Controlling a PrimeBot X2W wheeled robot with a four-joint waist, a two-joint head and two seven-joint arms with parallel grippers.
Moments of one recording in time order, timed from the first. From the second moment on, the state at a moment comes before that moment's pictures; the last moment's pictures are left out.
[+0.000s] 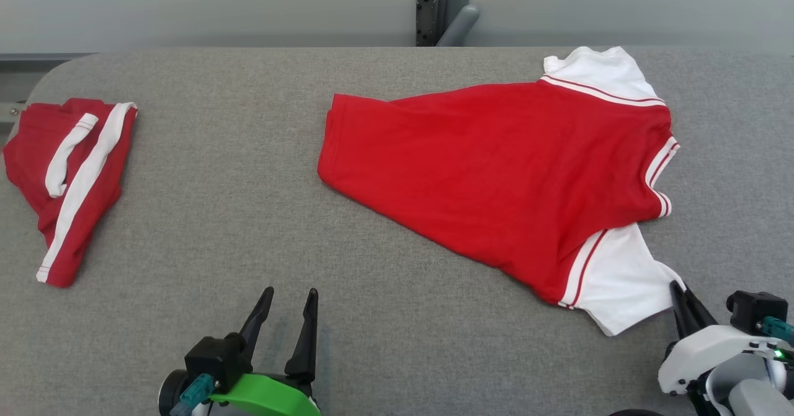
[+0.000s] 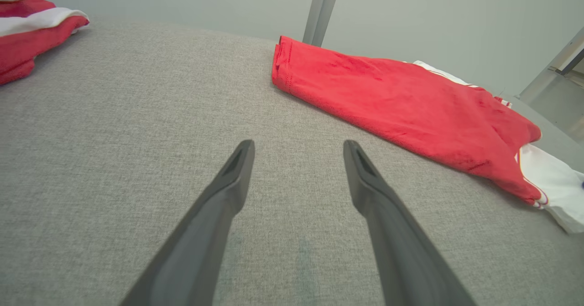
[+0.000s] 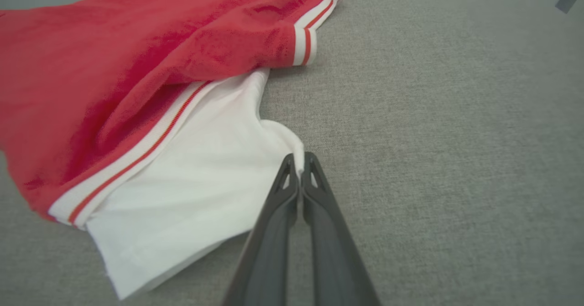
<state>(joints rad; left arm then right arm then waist) -0.04 0.05 -0.25 0.32 -0.32 -0.11 -0.26 -0.21 -0.24 0.05 0.72 0.37 0.13 -0.26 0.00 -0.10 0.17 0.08</state>
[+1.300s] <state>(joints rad) -0.35 0.05 -0.22 0.56 -0.33 -0.10 -0.26 -0.16 -0.18 0.00 0.26 0.28 0.13 -0.26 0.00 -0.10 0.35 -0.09</state>
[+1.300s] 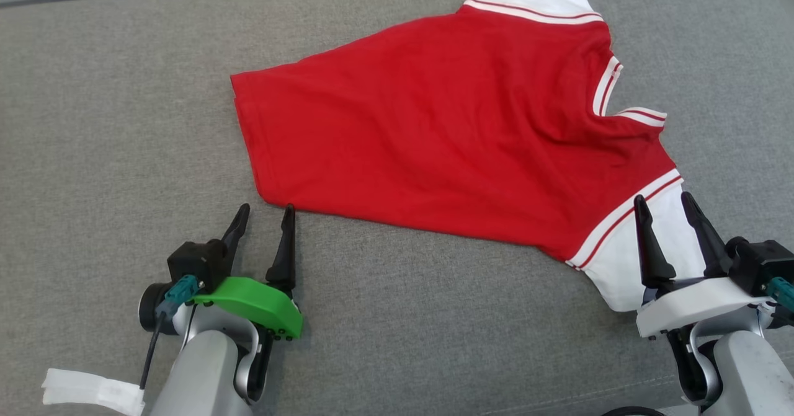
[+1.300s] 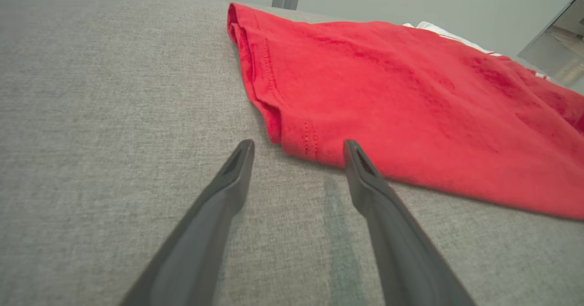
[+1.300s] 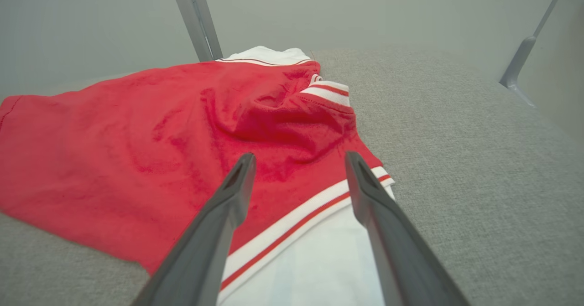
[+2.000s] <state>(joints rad) -0.45 0.05 -0.26 0.39 -0.36 -0.13 -0.26 -0.19 -0.16 -0.01 0.29 0.28 0.13 -0.26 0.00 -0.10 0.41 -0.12</state>
